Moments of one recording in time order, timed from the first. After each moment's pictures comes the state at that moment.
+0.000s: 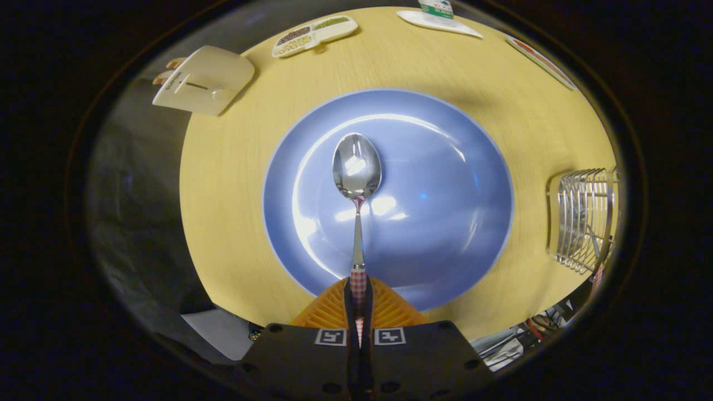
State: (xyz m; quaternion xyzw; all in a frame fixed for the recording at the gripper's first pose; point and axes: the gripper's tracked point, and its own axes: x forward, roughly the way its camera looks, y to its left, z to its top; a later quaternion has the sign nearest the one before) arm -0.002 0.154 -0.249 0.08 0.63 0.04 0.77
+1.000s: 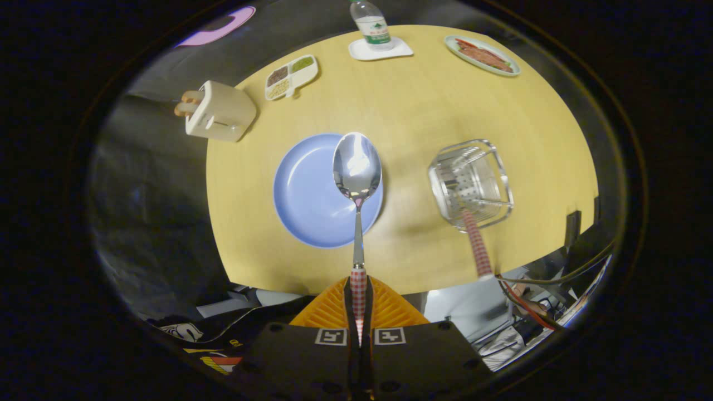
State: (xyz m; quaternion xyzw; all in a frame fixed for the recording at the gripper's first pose) arm -0.059 0.028 -0.121 0.11 0.63 -0.01 0.77
